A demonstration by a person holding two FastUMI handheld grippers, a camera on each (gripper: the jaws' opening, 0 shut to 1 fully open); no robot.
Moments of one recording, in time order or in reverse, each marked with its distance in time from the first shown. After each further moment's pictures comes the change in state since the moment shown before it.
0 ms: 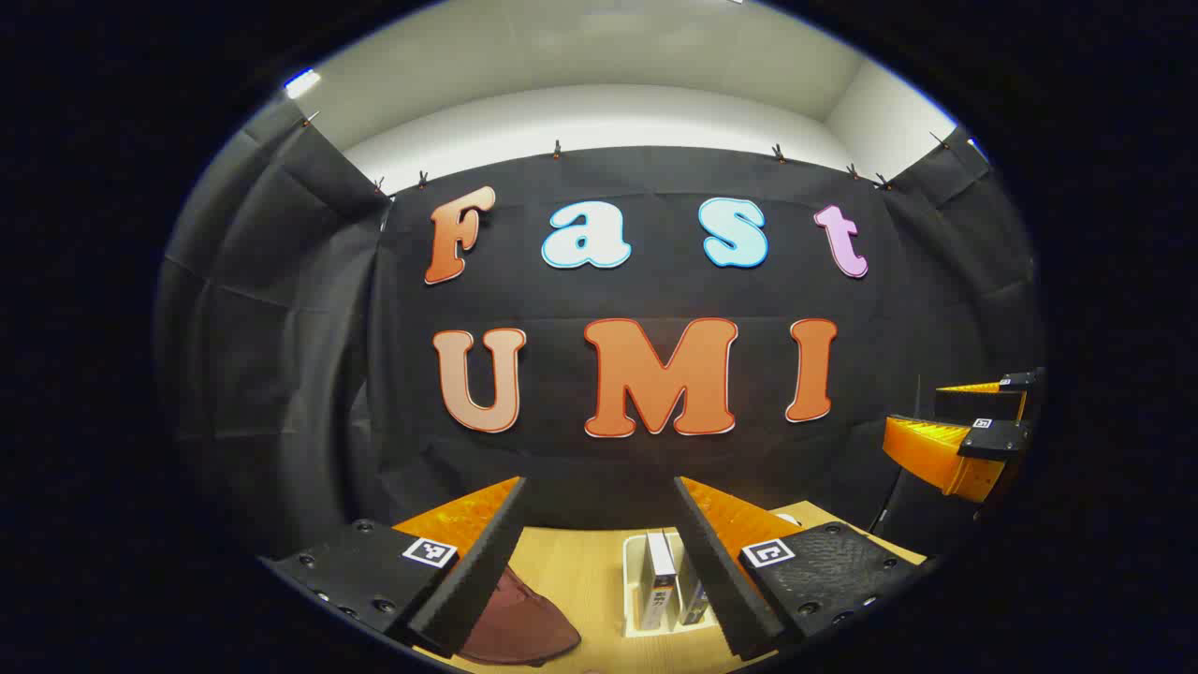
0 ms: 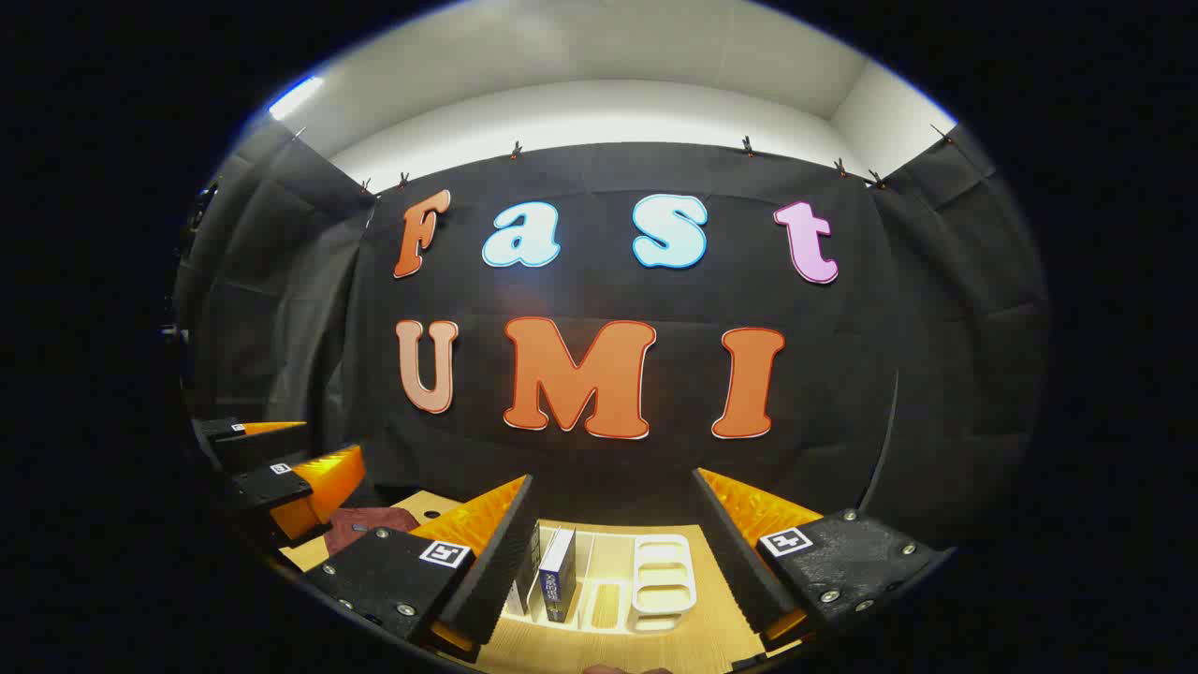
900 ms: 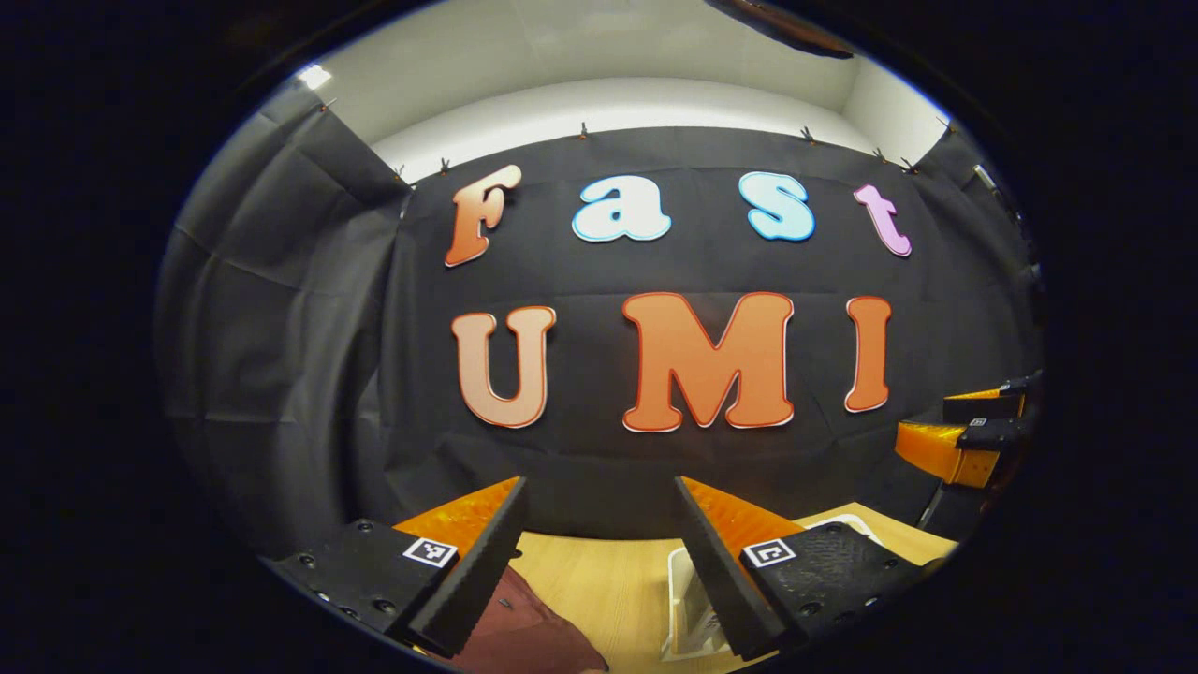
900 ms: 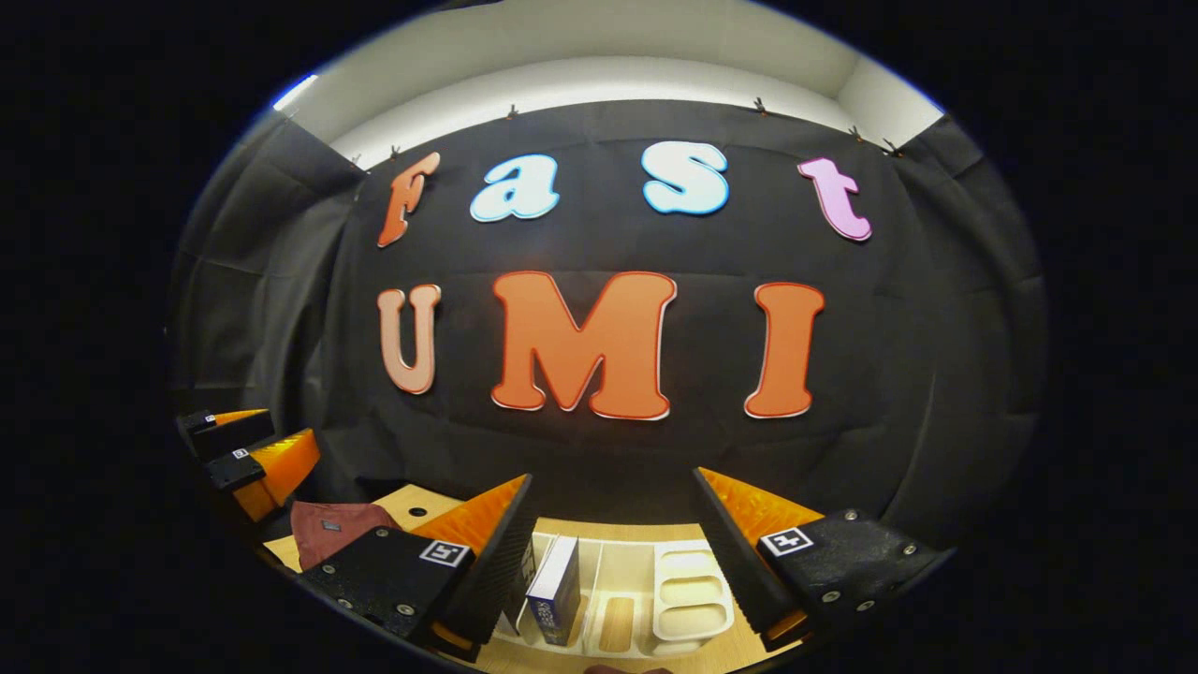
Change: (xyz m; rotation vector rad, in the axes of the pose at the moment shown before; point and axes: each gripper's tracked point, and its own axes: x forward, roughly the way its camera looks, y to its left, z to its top) left arm 0.099 0.025 -0.077 0.007 -0.005 0.014; right arm 0.104 0.003 -0.067 0.025 0.064 -0.044
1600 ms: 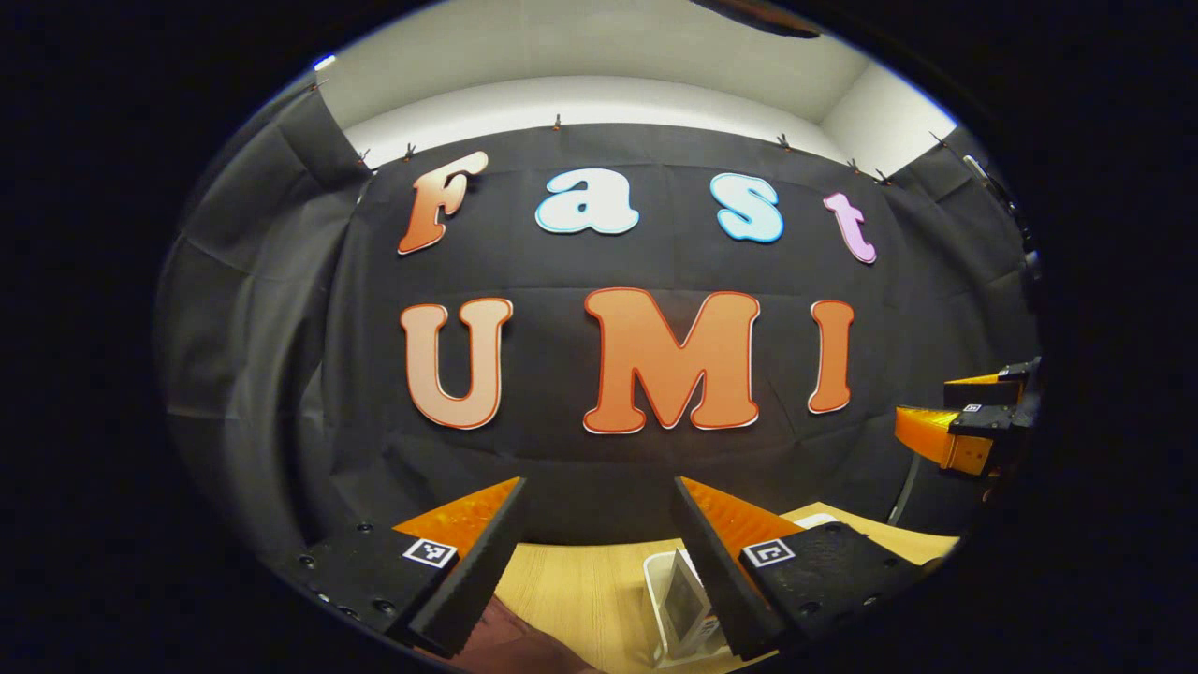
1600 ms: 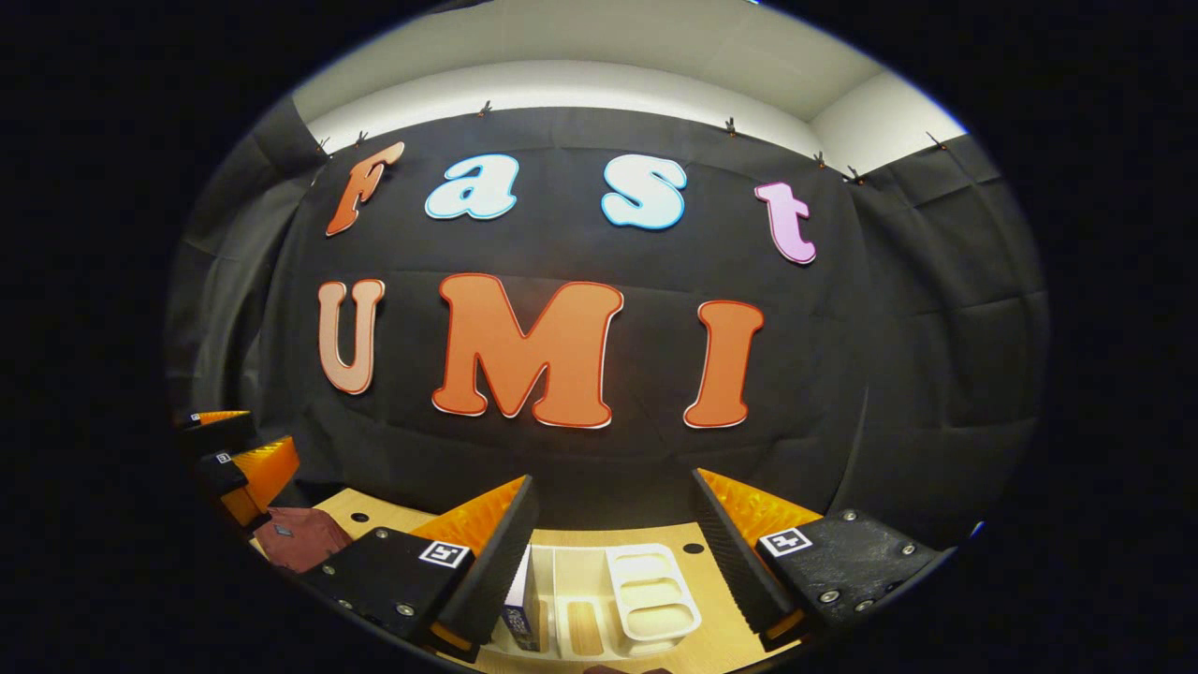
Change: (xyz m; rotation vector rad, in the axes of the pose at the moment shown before) left arm 0.020 -0.001 0.006 -0.069 -0.022 -0.093; right arm -0.007 0.003 0.019 -0.037 -0.025 -0.125
